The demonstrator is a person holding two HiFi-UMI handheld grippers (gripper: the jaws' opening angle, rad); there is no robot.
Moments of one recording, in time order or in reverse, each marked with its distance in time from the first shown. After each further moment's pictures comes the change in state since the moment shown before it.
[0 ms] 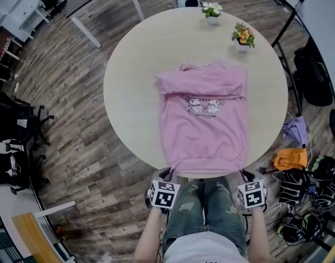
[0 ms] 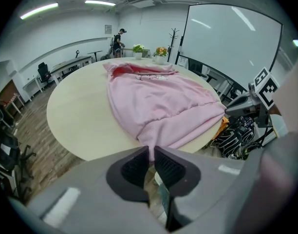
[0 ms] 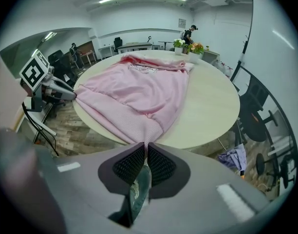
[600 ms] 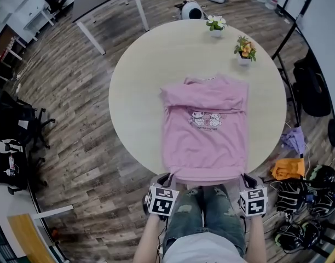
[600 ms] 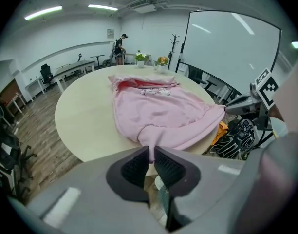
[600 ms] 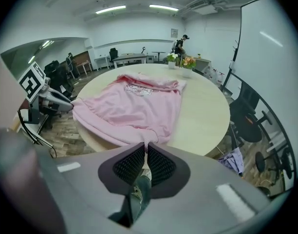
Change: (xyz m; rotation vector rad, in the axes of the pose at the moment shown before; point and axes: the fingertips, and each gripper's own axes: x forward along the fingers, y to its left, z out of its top) left arm -0.034 0.008 0.028 -0.017 -0.048 0.002; right arm -0.039 0.000 0.048 0.062 -0.115 -0.040
